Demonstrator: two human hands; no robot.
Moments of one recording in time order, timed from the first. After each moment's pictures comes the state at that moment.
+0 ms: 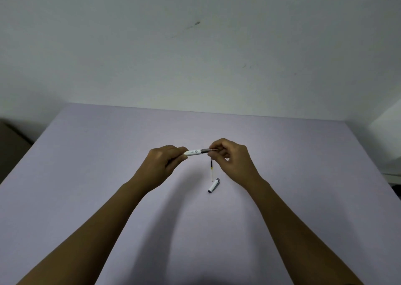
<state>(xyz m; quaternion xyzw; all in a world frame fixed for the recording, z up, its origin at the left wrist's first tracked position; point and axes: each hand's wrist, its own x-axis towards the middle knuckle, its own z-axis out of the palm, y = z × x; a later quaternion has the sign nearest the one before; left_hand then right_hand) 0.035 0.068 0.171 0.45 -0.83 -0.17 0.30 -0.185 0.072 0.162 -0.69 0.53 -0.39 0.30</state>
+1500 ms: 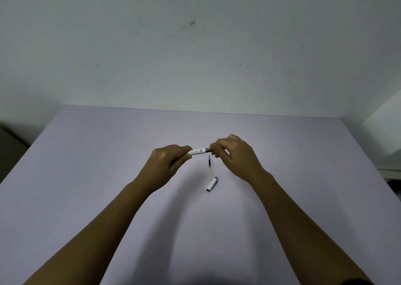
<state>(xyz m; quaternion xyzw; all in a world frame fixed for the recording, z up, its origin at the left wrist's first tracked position) 0.023 0.074 0.178 0.43 -0.84 -0.16 0.31 -0.198 0.068 0.172 -0.77 0.55 -0.28 0.15</state>
